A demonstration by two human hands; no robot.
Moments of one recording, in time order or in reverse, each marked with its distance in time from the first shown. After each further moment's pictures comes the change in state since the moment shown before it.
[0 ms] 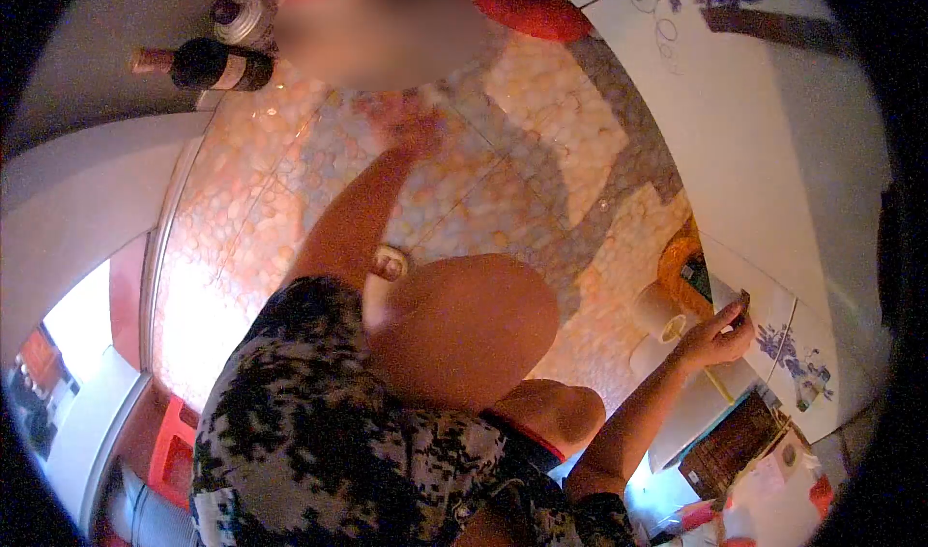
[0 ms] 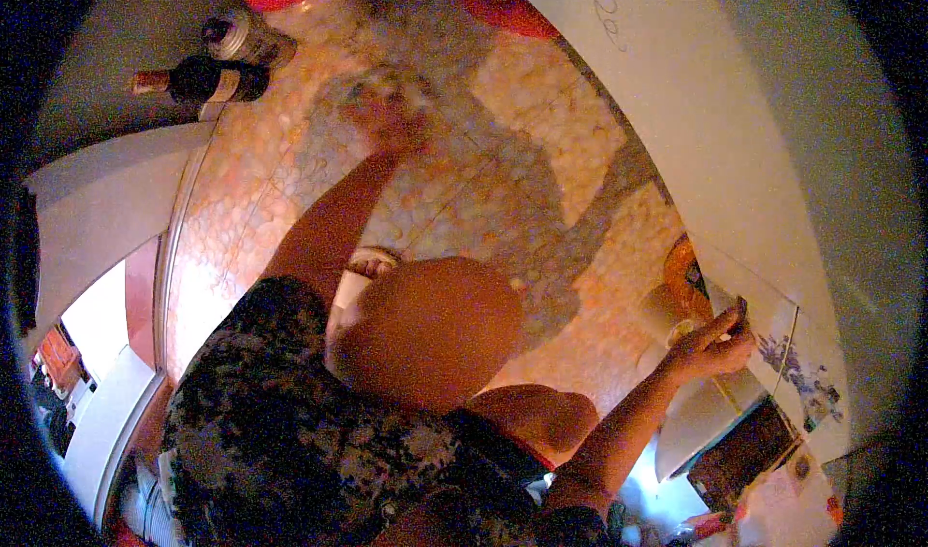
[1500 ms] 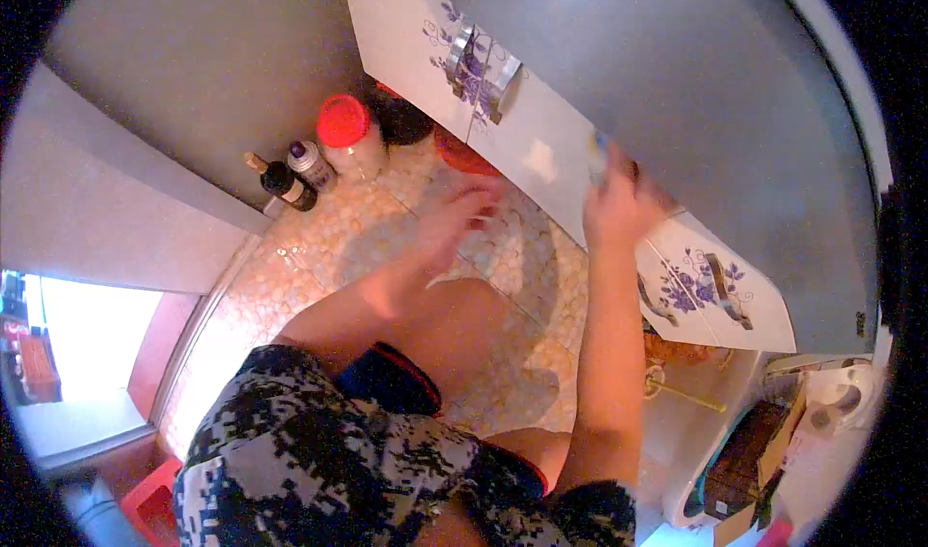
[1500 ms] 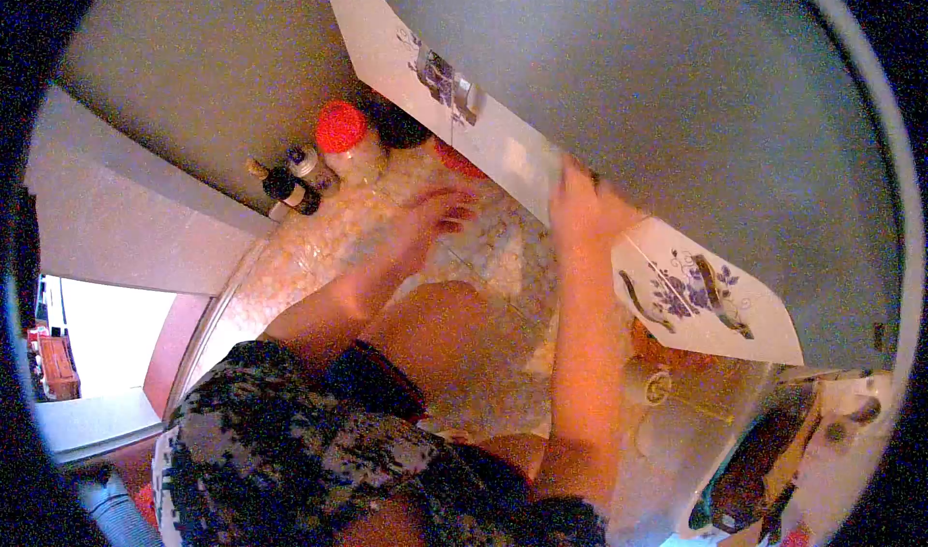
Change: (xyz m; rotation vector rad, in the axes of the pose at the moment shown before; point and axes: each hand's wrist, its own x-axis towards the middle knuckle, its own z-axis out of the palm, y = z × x) left_hand -0.144 0.098 -0.299 -1.797 -0.369 0.330; right_hand 0.150 -0.145 -0.042 0.405 -0.055 -0.158
